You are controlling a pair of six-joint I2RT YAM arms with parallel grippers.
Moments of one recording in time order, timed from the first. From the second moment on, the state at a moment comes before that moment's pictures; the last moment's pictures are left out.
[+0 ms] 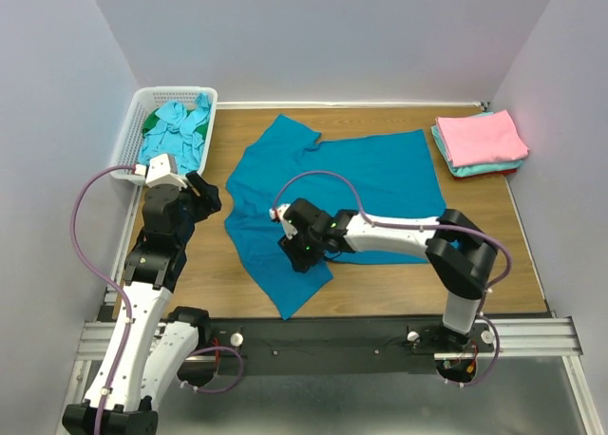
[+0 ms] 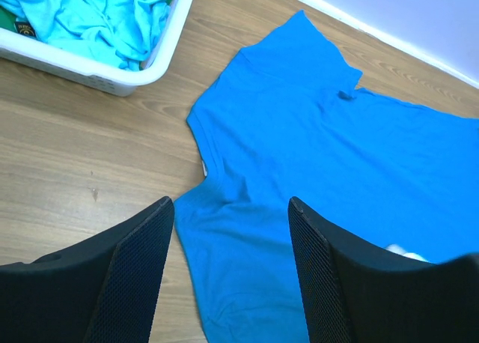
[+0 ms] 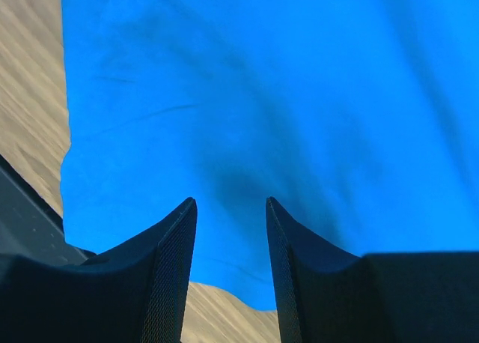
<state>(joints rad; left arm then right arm) -0.15 0.68 0.76 -0.41 -0.14 -0.47 1.03 1.81 1.18 -0.38 -0.11 0.18</state>
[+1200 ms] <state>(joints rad) -0.15 0.79 0.76 -0.40 -0.14 -0.48 1.26 1.94 1.42 -0.63 -0.06 0.13</state>
